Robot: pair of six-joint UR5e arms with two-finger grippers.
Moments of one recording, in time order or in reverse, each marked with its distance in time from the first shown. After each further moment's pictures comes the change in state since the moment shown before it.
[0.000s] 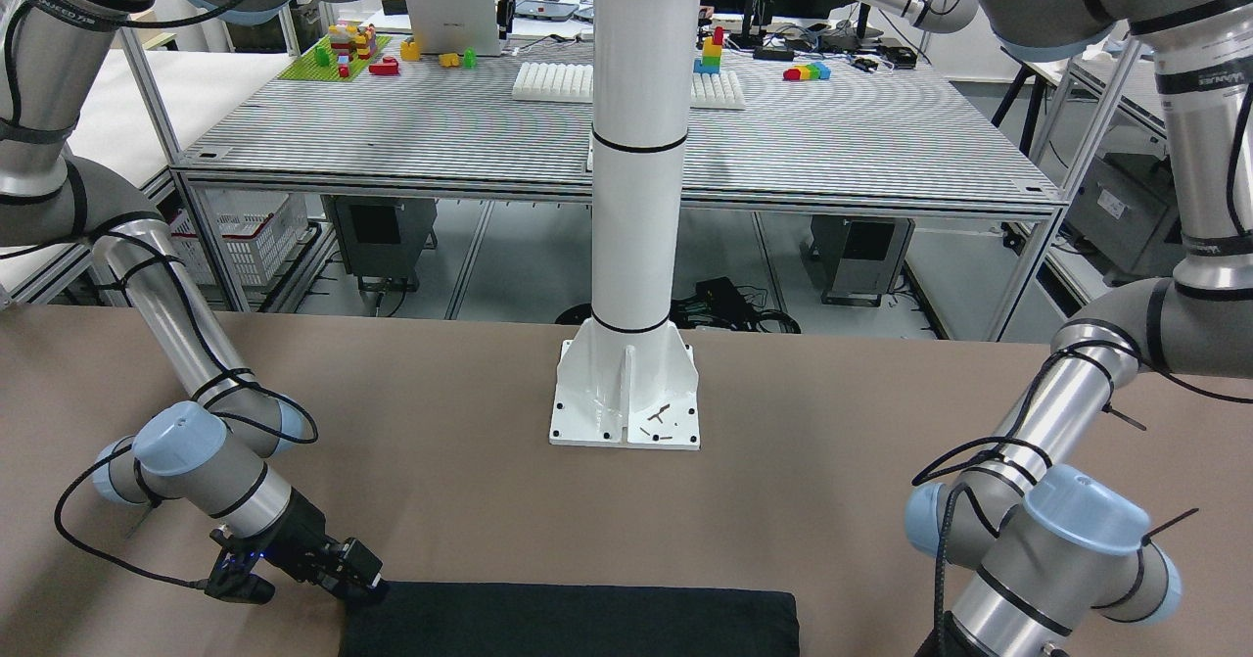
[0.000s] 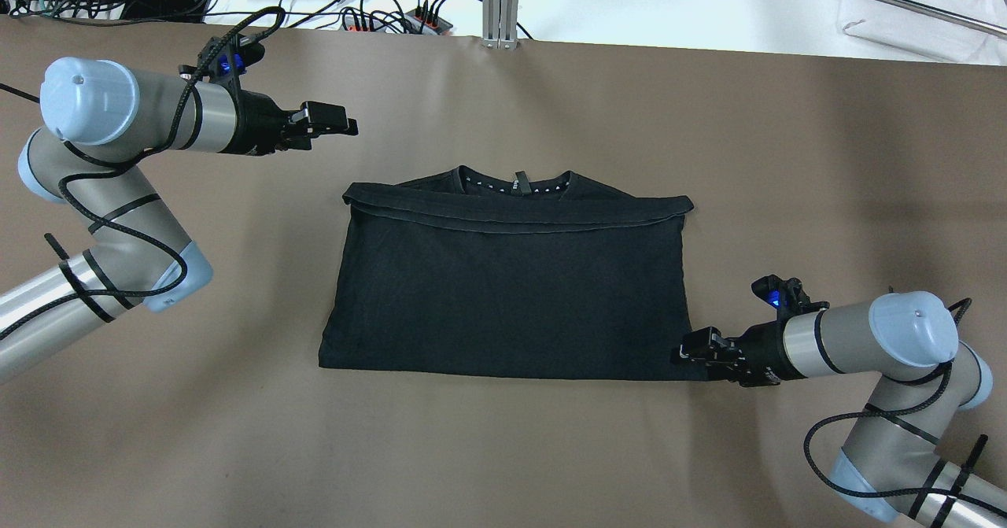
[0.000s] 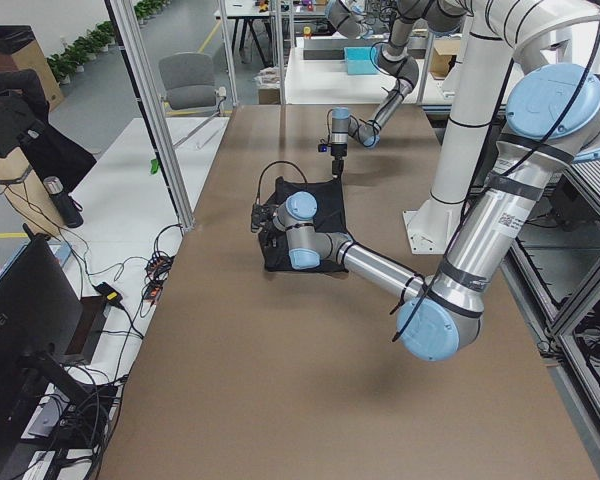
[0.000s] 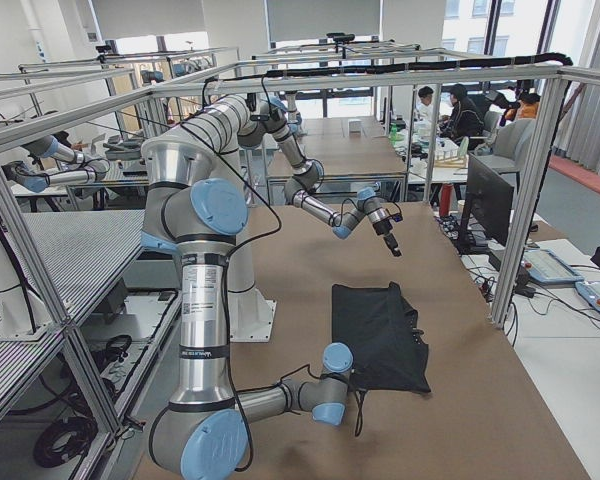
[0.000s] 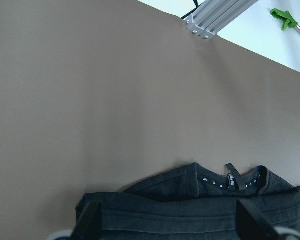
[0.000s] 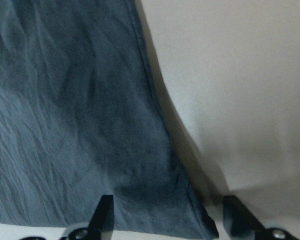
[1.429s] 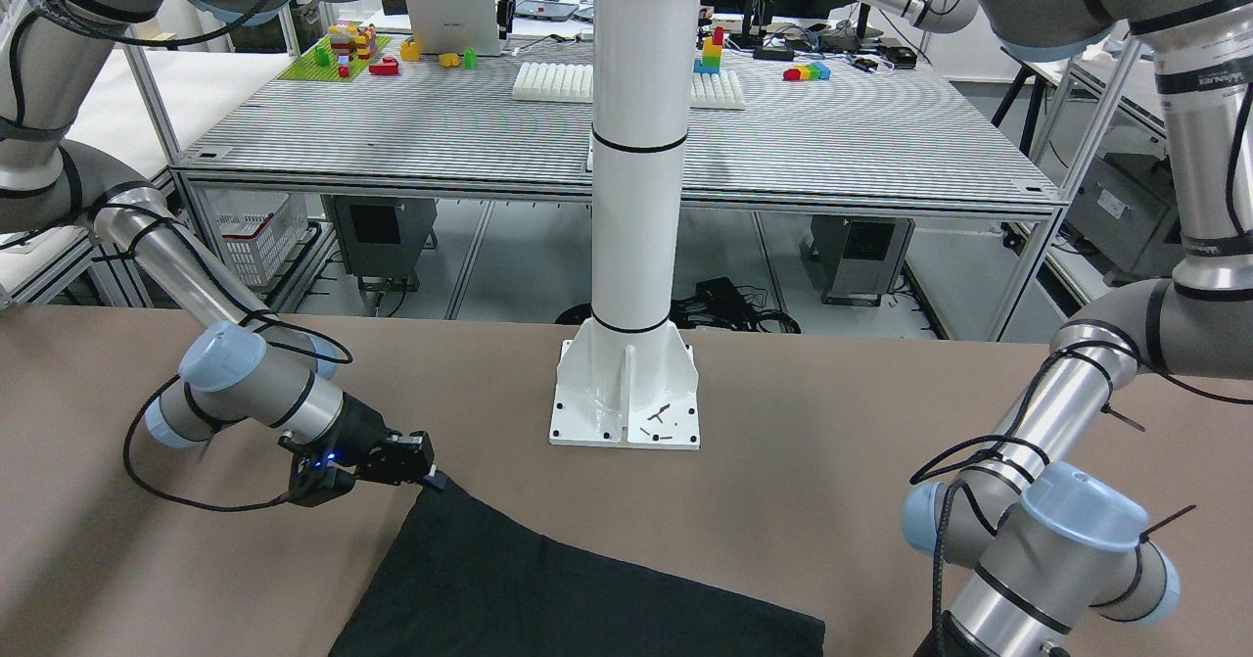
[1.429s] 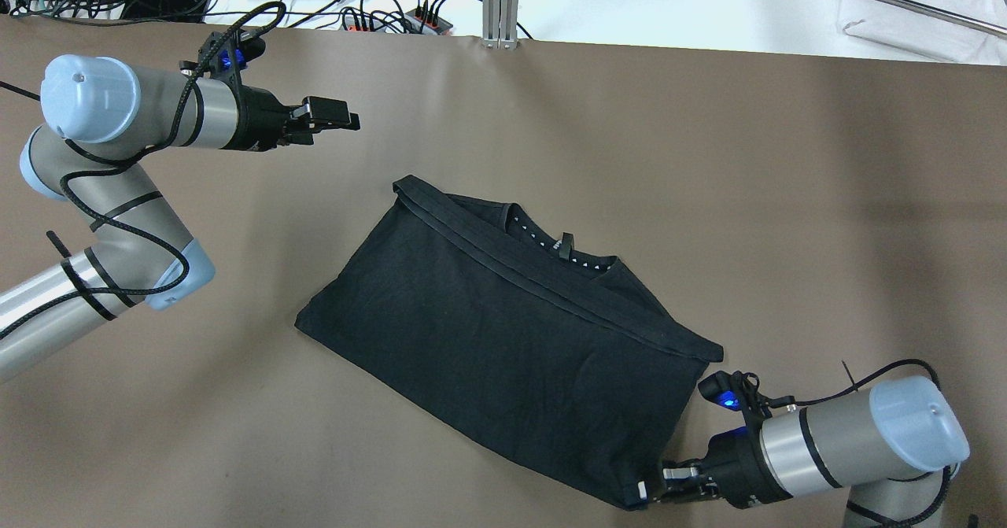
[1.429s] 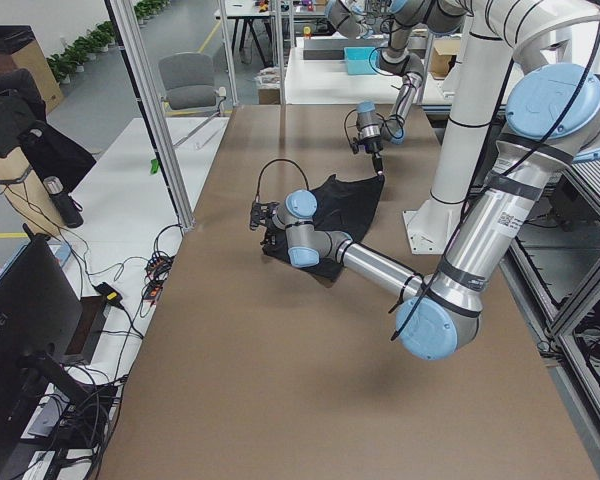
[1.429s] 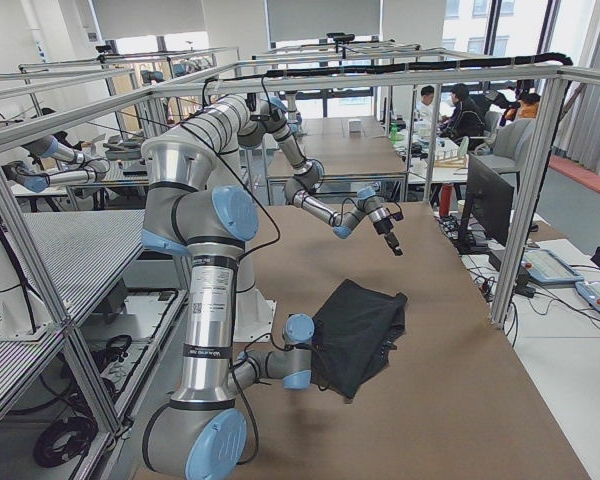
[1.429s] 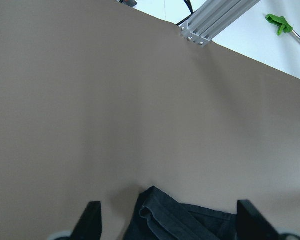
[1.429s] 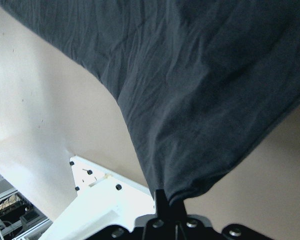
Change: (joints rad) left arm -0.001 -0.006 -0.003 -0.001 0.014 0.002; right arm -0.245 -0.076 0.285 0.097 0.052 -0.004
